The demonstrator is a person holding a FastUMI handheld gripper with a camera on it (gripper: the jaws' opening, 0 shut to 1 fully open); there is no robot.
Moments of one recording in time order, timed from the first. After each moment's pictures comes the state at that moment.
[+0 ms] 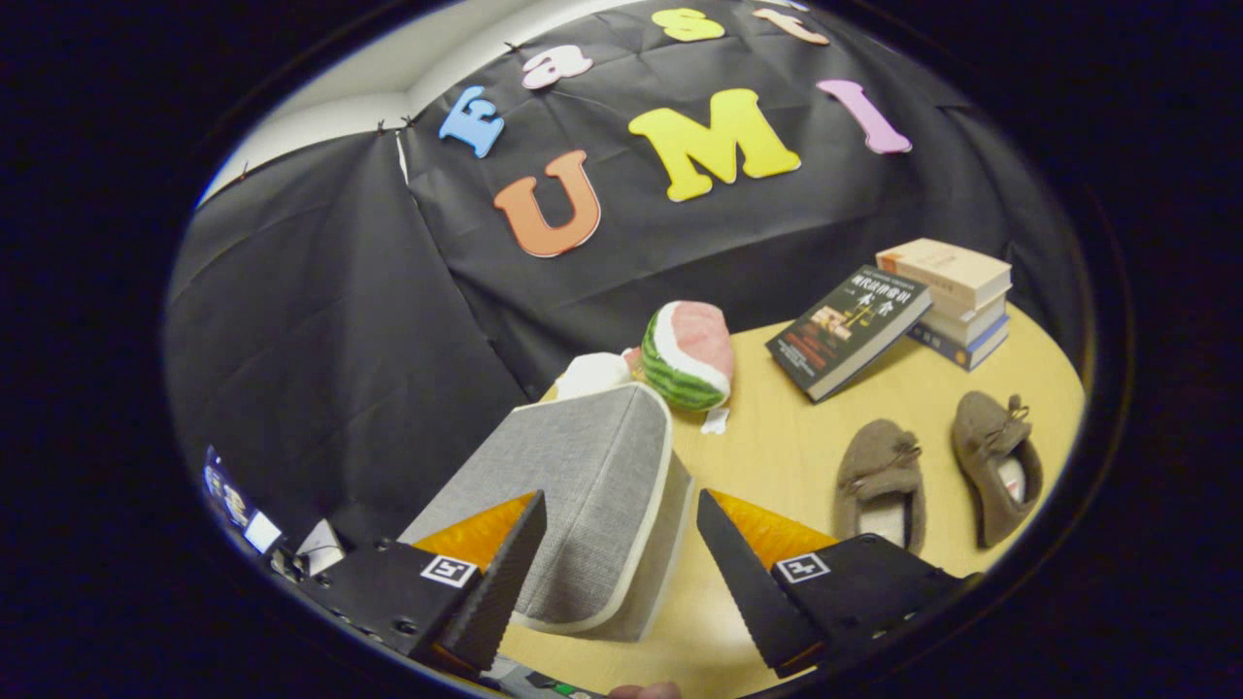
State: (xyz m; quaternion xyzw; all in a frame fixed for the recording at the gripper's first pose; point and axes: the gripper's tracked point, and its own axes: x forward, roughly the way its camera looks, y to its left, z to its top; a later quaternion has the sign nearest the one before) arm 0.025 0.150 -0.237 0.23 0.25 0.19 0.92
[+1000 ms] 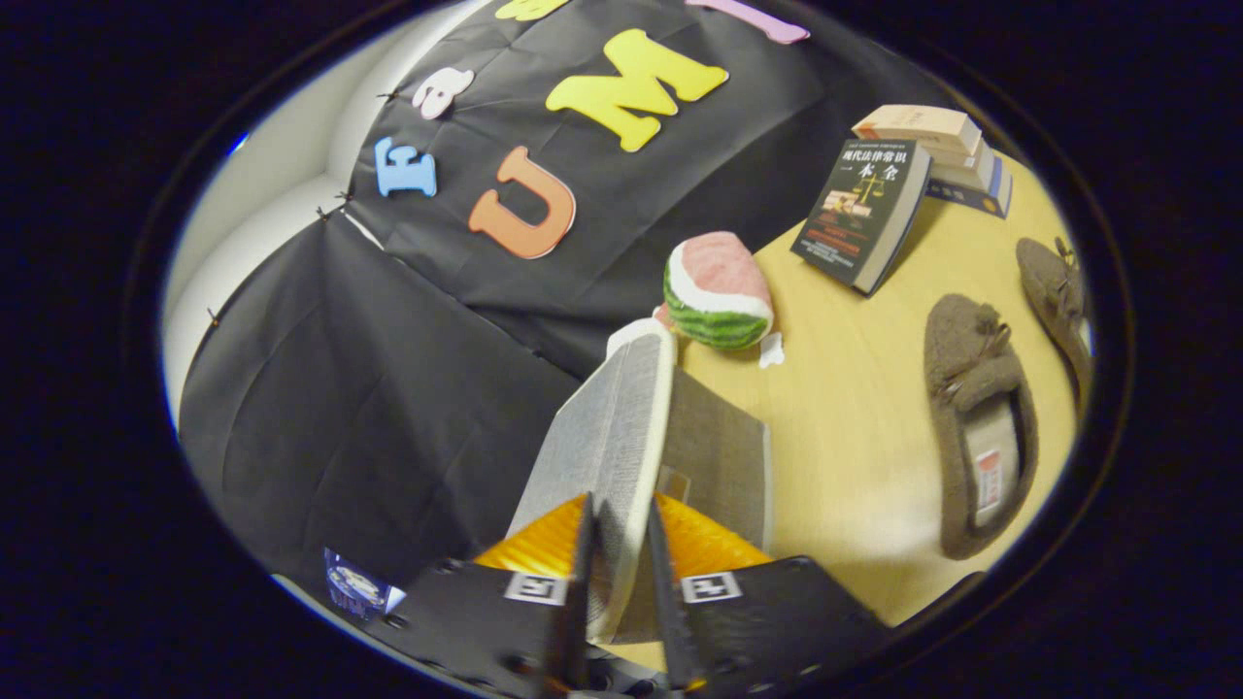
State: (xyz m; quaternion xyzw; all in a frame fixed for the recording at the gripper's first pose) arm 0.040 0.155 -0.228 0.40 0.29 0.23 0.84
